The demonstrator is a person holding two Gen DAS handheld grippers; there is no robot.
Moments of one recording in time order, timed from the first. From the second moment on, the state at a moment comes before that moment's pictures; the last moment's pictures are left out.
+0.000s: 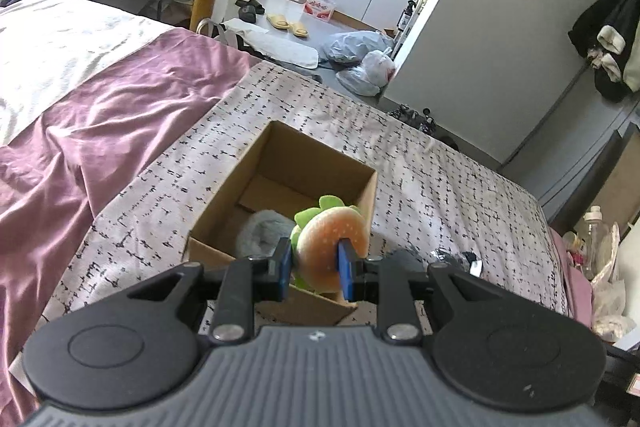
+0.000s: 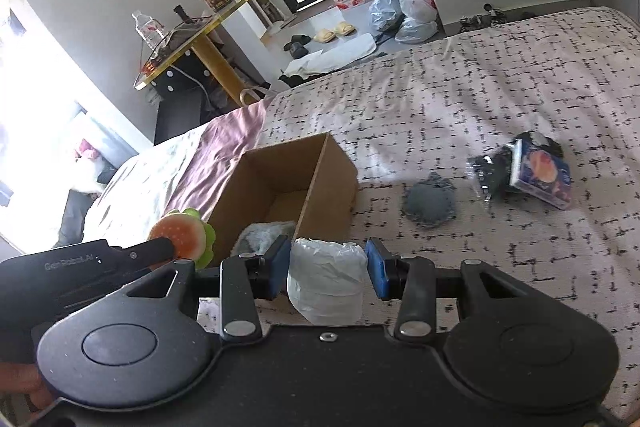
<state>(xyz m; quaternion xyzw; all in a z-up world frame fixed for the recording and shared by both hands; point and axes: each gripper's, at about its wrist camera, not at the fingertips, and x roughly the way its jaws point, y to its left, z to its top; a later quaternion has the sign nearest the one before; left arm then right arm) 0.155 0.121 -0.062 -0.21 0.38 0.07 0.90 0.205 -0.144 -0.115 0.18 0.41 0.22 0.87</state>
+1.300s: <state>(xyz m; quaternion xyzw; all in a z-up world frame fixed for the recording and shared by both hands) 0.214 0.157 -0.095 -0.22 0.41 0.05 0.88 0.251 -0.082 -0.143 0.16 0.45 0.24 0.85</state>
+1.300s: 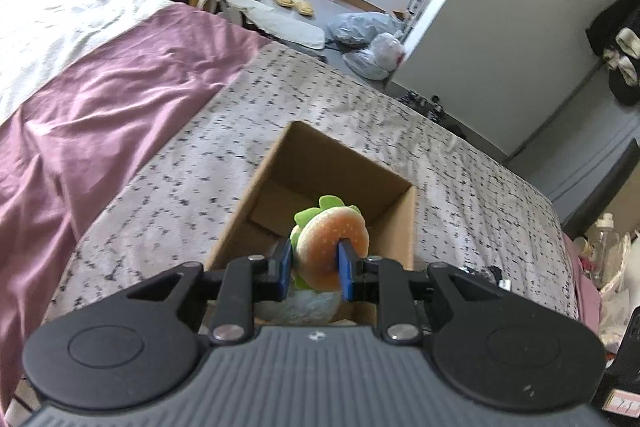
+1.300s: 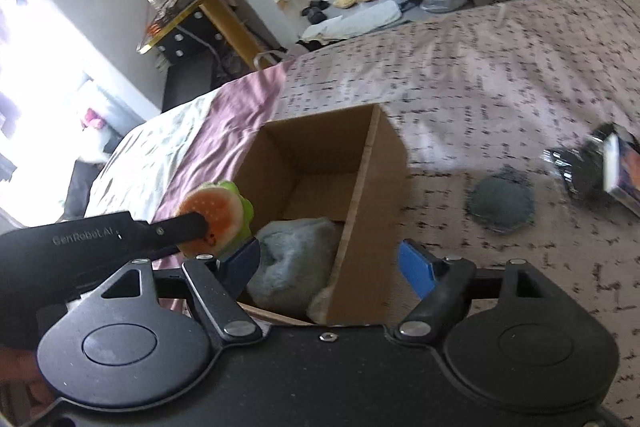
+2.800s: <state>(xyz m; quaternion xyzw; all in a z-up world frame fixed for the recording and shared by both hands) 0.179 0.068 -0.060 -0.15 0.41 0.09 0.89 0.223 -0.190 -0.114 0.16 0.39 0.24 0.87</state>
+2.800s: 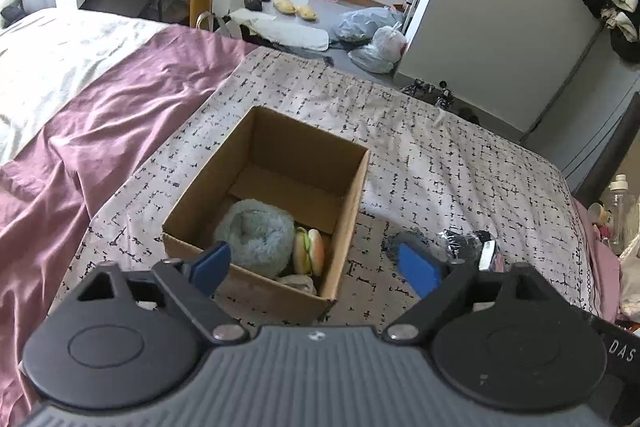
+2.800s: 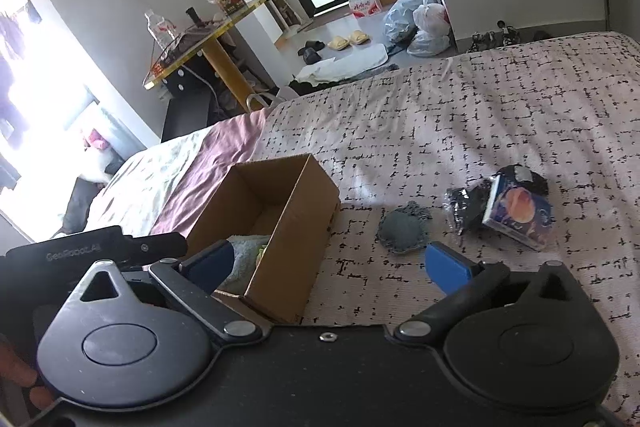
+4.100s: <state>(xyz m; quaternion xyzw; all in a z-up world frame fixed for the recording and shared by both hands) 0.170 -0.030 -0.023 -0.13 0.38 0.08 0.91 0.227 -0.309 -0.085 0.18 0.33 0.21 0.90</state>
